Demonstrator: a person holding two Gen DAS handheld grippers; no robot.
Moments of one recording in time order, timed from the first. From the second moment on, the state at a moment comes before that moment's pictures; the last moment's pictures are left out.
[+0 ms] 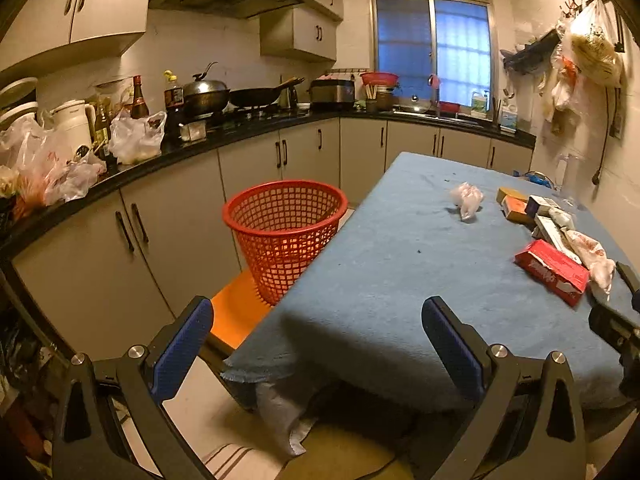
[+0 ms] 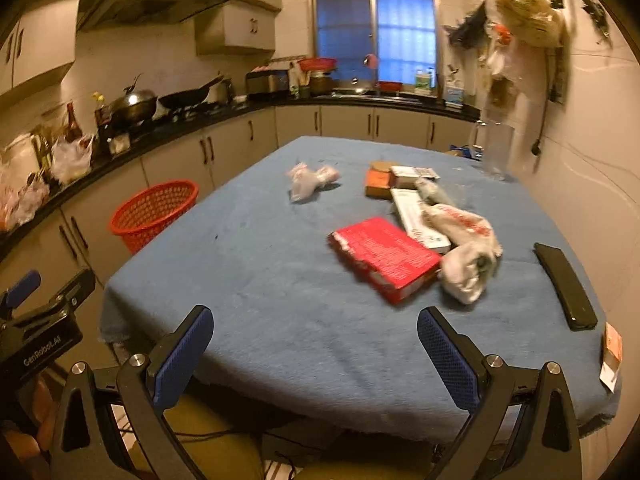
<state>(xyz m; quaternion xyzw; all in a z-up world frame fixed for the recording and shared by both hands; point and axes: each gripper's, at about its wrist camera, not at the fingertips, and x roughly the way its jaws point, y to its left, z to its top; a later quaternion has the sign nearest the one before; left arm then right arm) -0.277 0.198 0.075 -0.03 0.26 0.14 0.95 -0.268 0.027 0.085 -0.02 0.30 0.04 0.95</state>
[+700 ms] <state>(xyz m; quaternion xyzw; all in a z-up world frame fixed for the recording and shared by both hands) -0.267 0.195 0.062 -0.03 0.28 0.14 0.95 -0.263 0.031 0.074 -0.03 0.32 0.05 0.95</state>
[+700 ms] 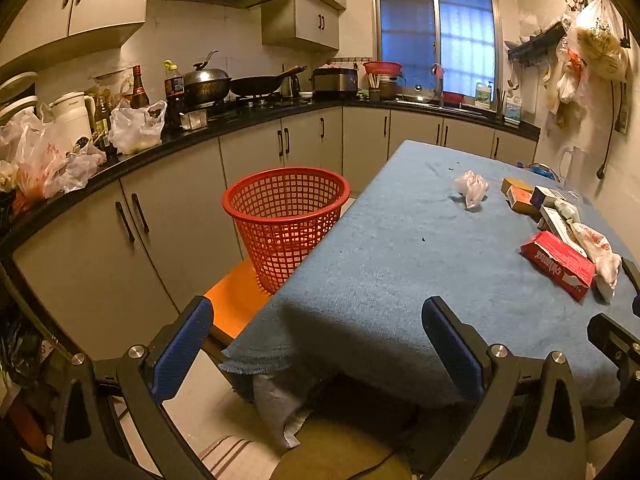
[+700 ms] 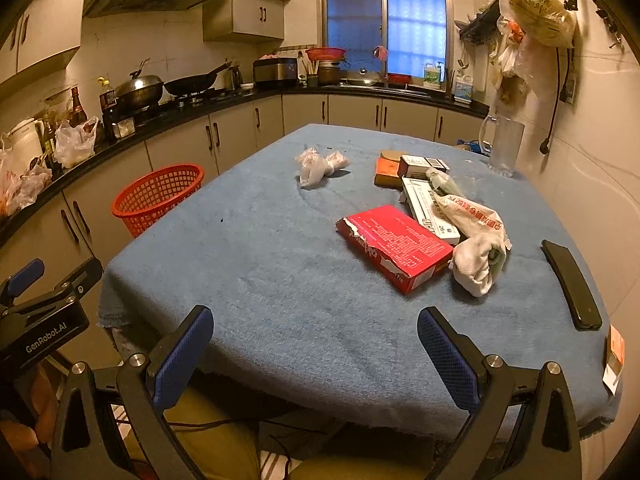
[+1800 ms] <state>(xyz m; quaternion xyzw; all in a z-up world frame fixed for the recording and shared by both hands) -0.266 0.195 0.056 -0.03 0.29 0.14 0.95 -0.261 0.029 0.069 -0.03 0.32 0.05 0.95</state>
